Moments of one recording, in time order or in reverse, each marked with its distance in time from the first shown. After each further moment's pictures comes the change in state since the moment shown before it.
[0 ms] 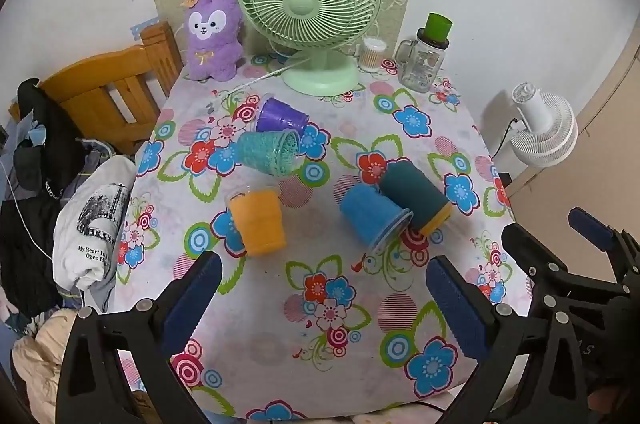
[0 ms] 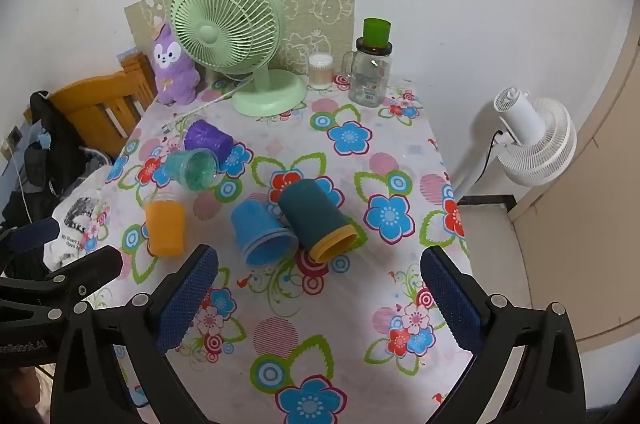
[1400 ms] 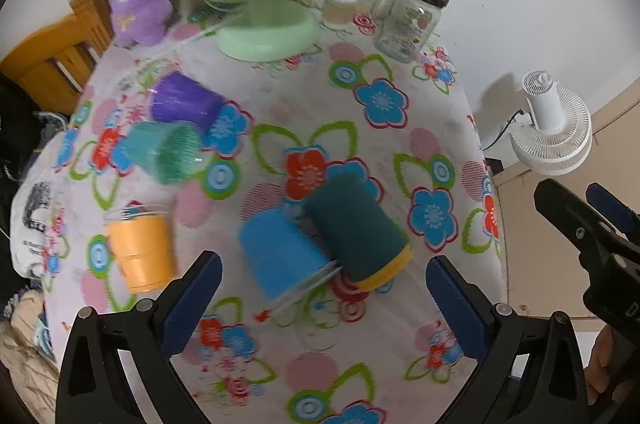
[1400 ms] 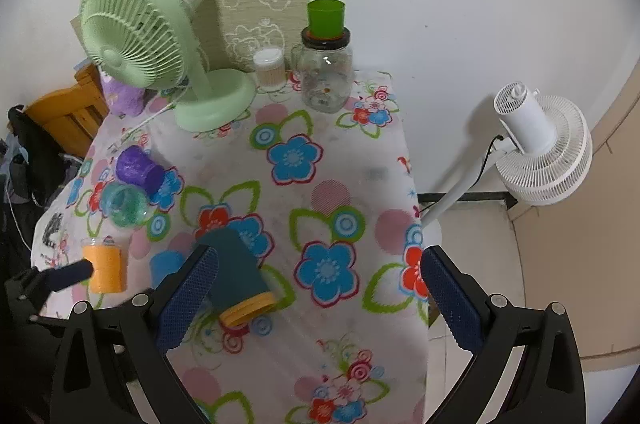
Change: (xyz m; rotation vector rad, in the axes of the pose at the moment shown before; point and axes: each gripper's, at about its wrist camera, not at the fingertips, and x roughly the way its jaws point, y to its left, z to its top) left arm 0.126 -0.089 0.072 -0.078 0.203 -0.046; right arm 0.095 -0.109 0.088 -0.001 0.104 0.012
